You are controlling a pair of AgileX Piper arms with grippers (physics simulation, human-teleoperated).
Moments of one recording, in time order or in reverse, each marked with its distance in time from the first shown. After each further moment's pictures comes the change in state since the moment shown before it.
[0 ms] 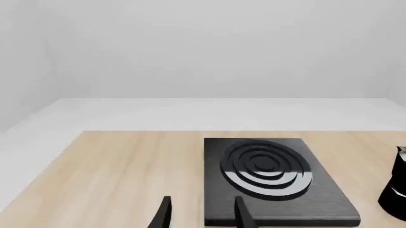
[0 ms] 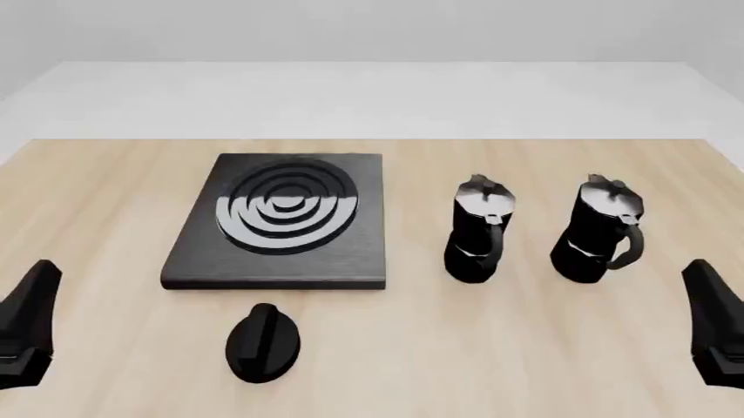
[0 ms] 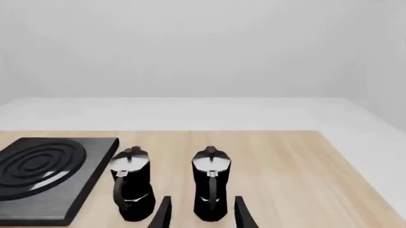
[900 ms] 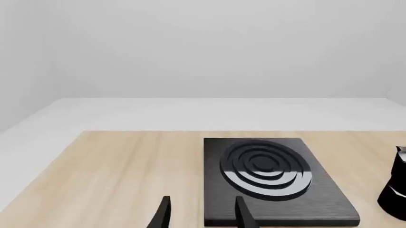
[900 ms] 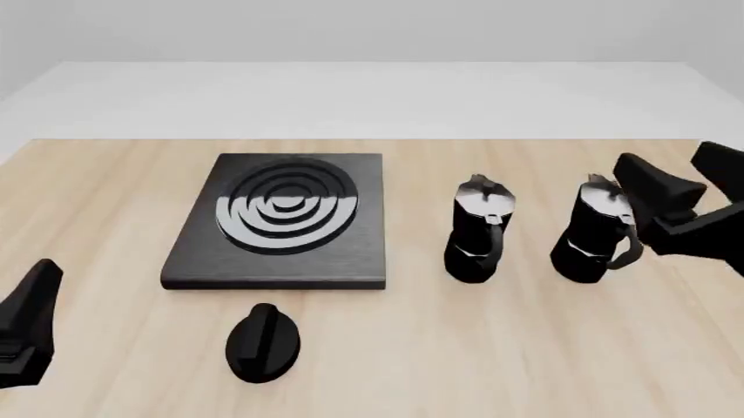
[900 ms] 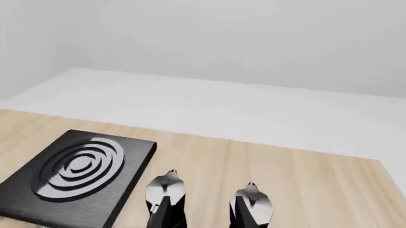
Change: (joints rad) left arm -0.002 0.006 -0.002 -0.002 0.000; right arm 0.198 0.612 -0.323 -0.181 -0.017
